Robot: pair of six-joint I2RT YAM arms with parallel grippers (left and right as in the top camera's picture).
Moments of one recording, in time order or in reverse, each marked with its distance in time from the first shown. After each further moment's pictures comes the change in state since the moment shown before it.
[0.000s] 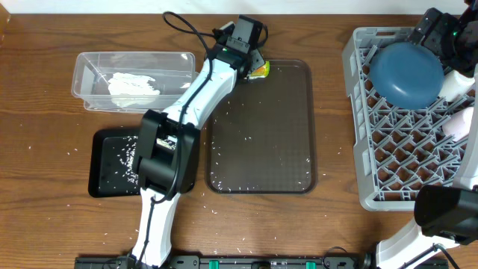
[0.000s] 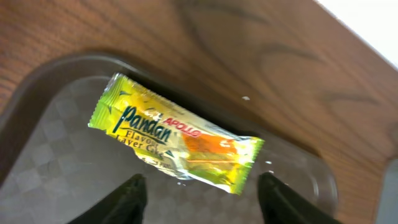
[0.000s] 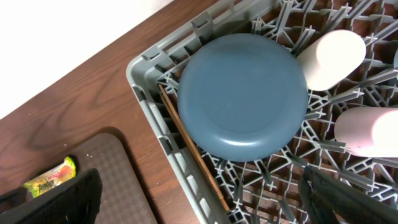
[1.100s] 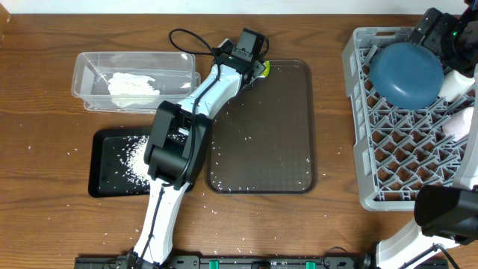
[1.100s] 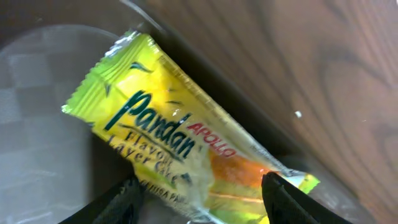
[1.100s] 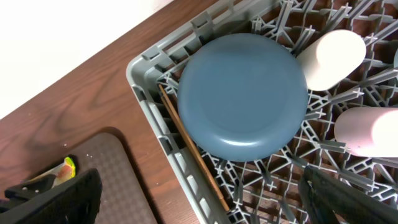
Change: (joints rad) left arm 0.000 0.117 0.000 0.078 -0.001 -0.220; right arm 0.000 0.000 0.000 0.000 0.000 0.000
